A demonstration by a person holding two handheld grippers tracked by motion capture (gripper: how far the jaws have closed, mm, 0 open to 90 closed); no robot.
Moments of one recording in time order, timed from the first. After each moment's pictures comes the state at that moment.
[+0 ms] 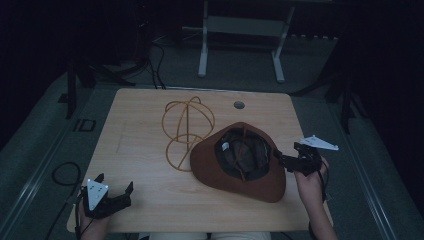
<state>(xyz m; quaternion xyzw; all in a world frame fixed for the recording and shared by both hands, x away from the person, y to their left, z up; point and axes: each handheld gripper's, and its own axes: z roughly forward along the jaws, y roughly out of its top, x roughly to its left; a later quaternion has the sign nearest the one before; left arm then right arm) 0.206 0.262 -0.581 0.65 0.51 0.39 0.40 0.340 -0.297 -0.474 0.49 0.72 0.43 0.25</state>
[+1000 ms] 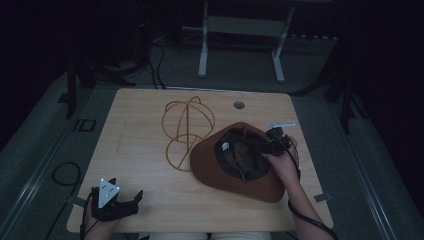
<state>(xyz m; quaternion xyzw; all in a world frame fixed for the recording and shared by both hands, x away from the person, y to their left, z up) 0.203 0.243 -0.574 0.71 0.50 0.31 0.39 0.427 -0.242 -0.515 0.49 0.79 0.32 0.21</state>
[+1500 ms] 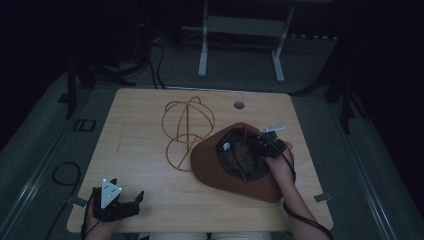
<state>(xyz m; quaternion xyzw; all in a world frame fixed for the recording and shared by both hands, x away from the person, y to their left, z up) 0.203 0.241 -0.572 0.71 0.50 0.32 0.39 0.430 -0.234 -0.537 0.49 0.80 0.26 0.24</state>
